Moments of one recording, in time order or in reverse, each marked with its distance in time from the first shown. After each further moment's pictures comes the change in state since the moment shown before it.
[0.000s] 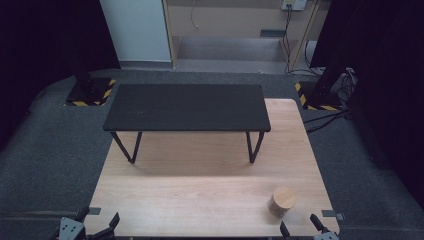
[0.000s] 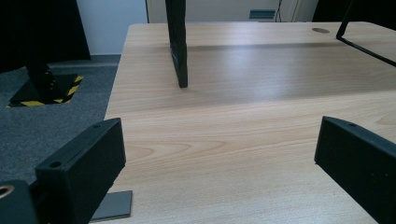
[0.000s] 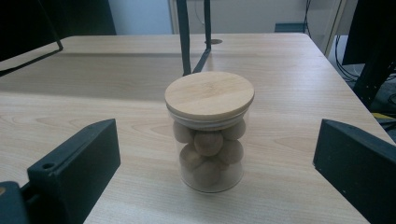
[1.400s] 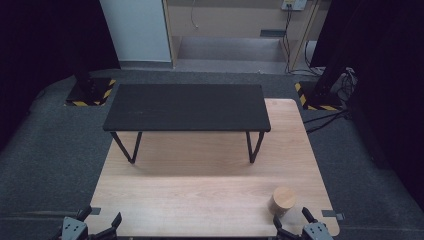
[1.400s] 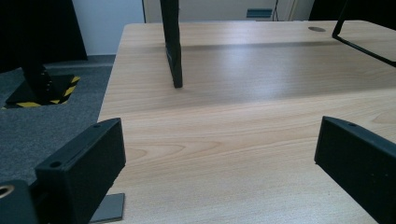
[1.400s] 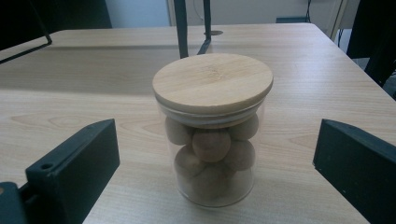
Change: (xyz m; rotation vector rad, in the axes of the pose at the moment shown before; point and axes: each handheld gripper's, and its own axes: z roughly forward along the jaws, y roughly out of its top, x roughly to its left) left arm -0.003 0.001 0.003 0.003 -0.008 0.007; right arm 0.001 -0.014 0.036 0.010 -0.006 0.010
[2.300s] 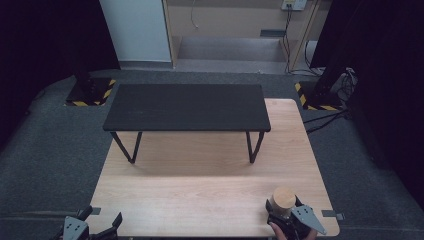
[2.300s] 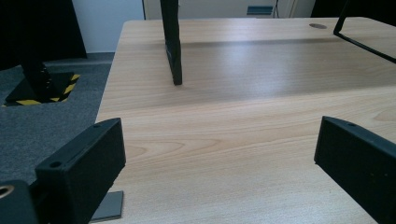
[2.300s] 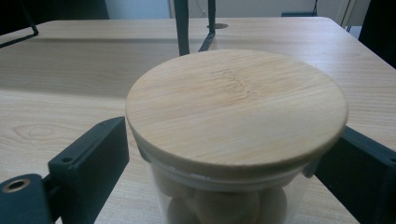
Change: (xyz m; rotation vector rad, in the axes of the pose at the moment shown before) left arm 0.000 0.000 0.002 0.010 0.001 -0.002; right arm 0.001 0.002 0.049 0.019 0.005 -0.022
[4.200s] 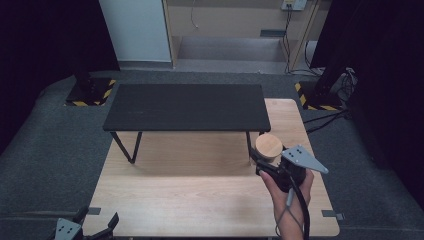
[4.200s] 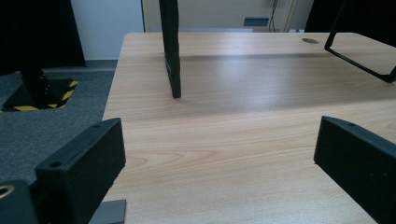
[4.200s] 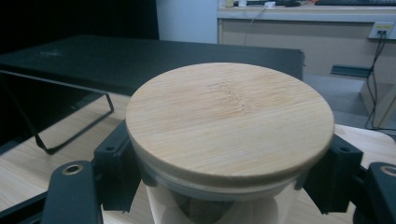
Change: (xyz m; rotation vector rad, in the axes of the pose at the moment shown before) left arm 0.002 0.008 -0.013 -0.031 -0.013 -0.019; right arm 0.026 0.197 0.024 -0.057 0.188 -0.067
